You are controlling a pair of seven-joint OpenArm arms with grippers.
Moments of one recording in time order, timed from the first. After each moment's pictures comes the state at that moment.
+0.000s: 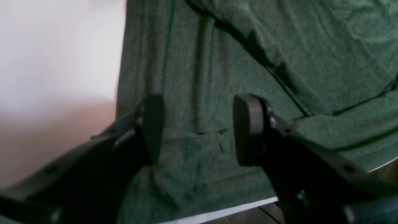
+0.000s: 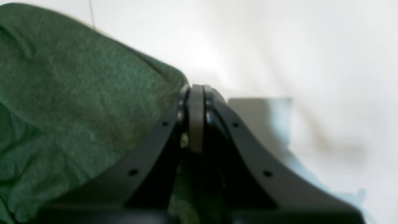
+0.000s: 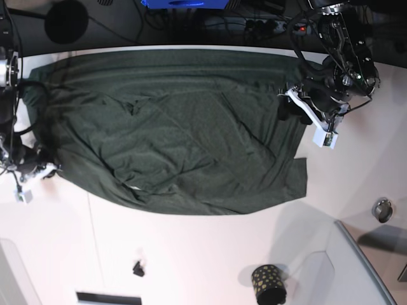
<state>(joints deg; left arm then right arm) 13.1 -4.4 -26.0 94.9 -17.5 -35.4 55.3 26.2 24.0 0.5 25.5 23.0 26.6 -23.7</state>
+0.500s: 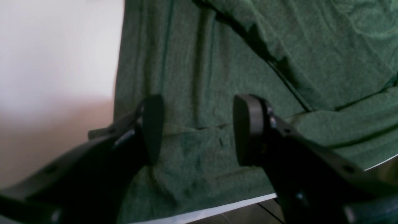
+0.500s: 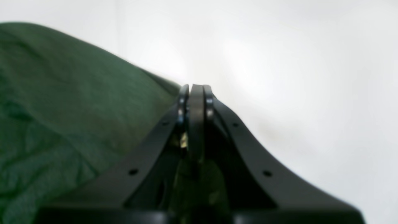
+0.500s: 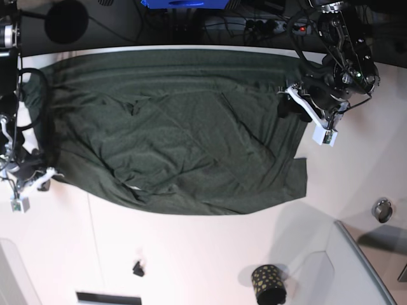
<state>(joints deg) 13.5 -4.4 -26.0 94.9 -17.5 -35.4 55.4 13.4 24.2 0.5 53.9 23.5 14.4 -23.9</state>
